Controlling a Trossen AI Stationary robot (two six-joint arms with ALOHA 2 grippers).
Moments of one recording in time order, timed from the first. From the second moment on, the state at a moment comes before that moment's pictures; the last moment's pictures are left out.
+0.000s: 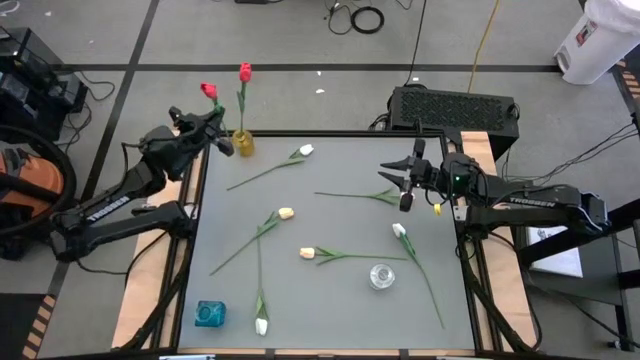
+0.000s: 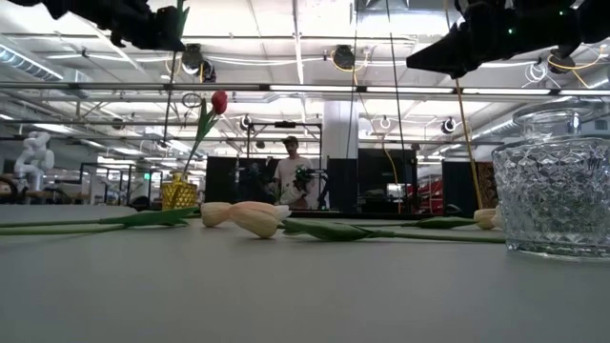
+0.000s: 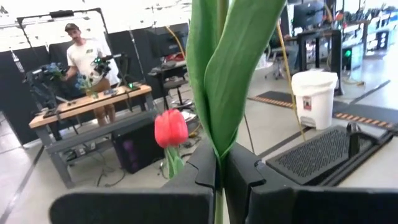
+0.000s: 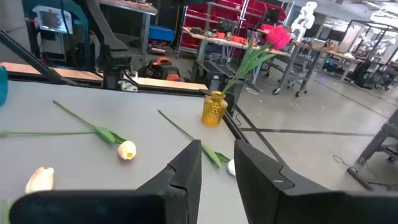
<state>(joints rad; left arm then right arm) 0.66 0.63 0.65 0.04 -0.34 0.22 -0.27 0.77 0.49 0.17 0.02 -0.20</state>
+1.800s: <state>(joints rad) 1.02 0.96 0.65 0.24 0.03 0.12 -0.25 0.77 0.49 0.14 0.02 -0.18</state>
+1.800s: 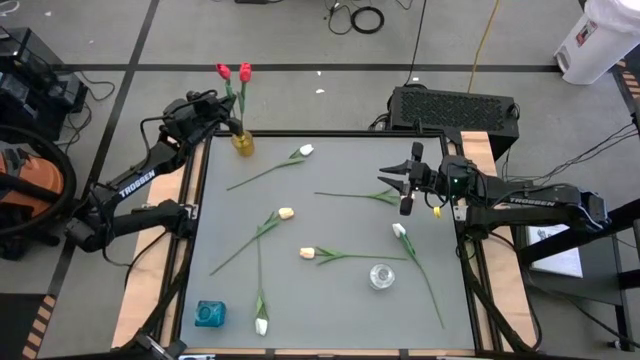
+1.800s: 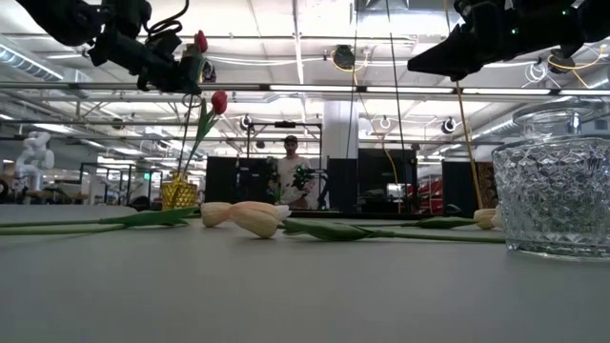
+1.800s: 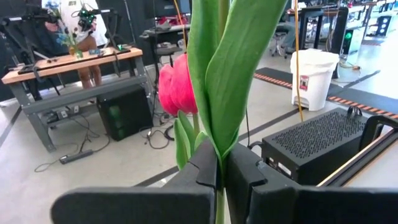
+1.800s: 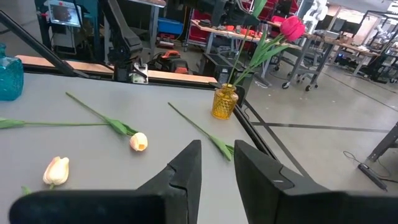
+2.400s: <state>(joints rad) 1.02 0.96 0.65 0.21 0.02 0.11 -0.25 0.77 0.49 0.14 0.02 -0.18</state>
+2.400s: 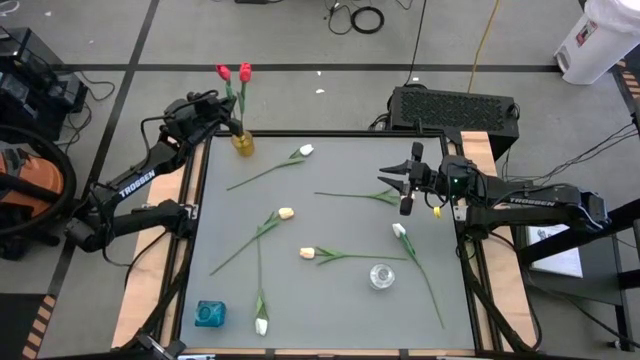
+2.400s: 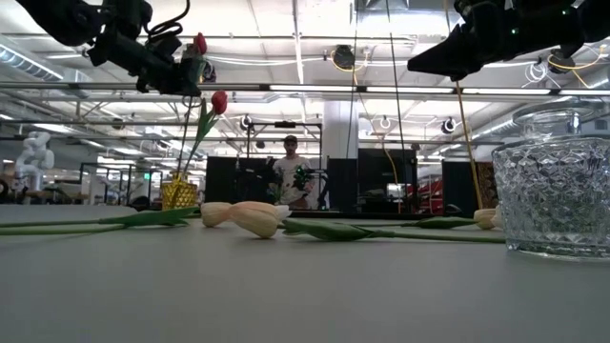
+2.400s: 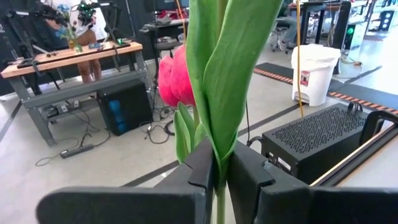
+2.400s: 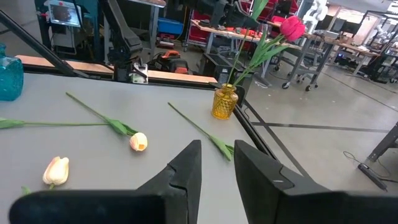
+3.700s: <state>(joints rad) 1.02 0.96 0.65 0.12 -0.03 0.14 -0.25 0.77 0.49 0.14 0.02 -0.19</state>
